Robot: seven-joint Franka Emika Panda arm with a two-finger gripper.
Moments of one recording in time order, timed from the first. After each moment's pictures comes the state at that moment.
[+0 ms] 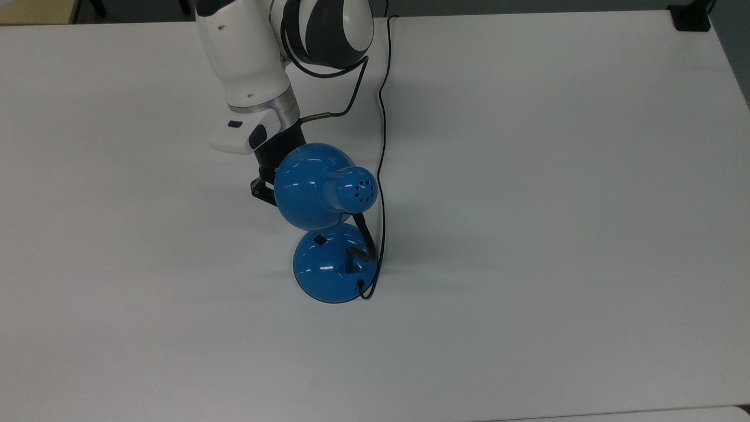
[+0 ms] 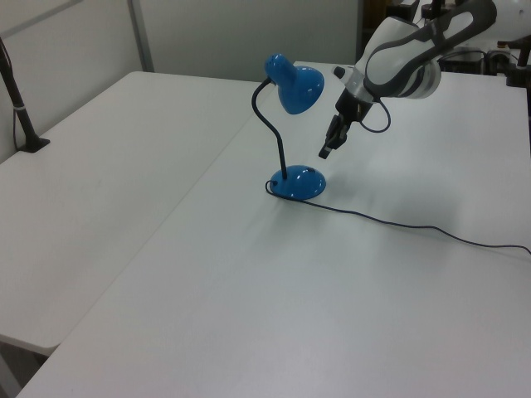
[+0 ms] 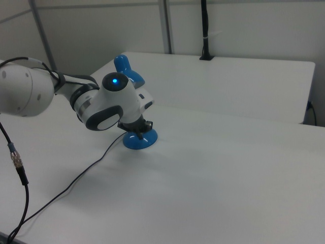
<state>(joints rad) 0.02 0.33 -0.04 -1.96 0.58 2.68 -0.83</state>
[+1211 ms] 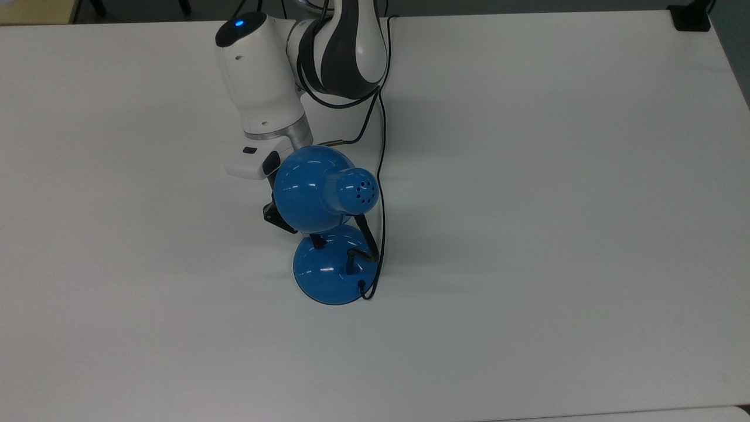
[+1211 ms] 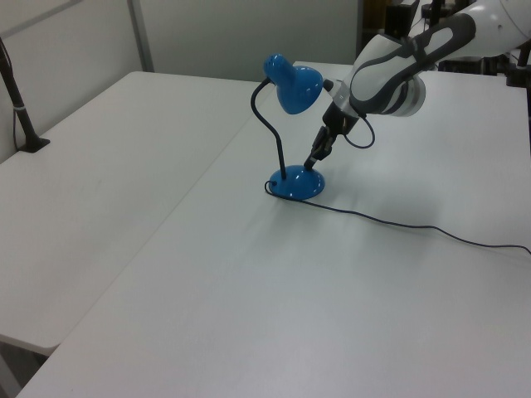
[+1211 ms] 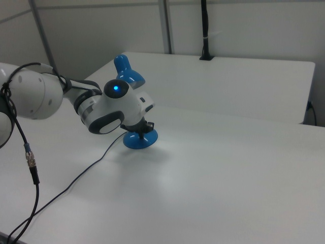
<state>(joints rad) 0.03 0.44 0.00 -1.88 0.63 2.77 -0.84</state>
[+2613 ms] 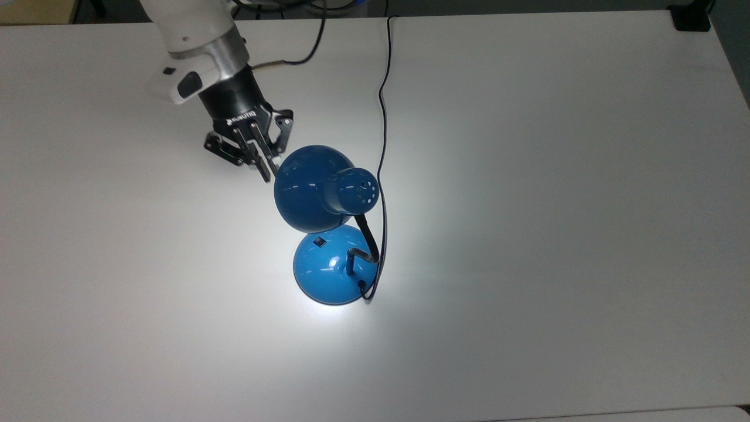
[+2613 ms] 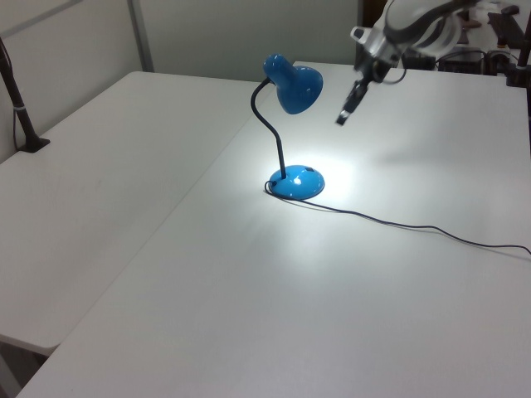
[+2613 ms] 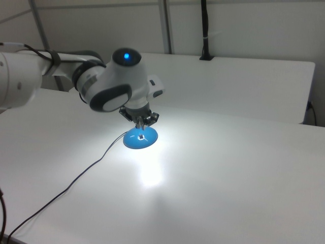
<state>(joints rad) -0.07 0.16 -0.09 -1.94 0.50 2.35 -0.66</state>
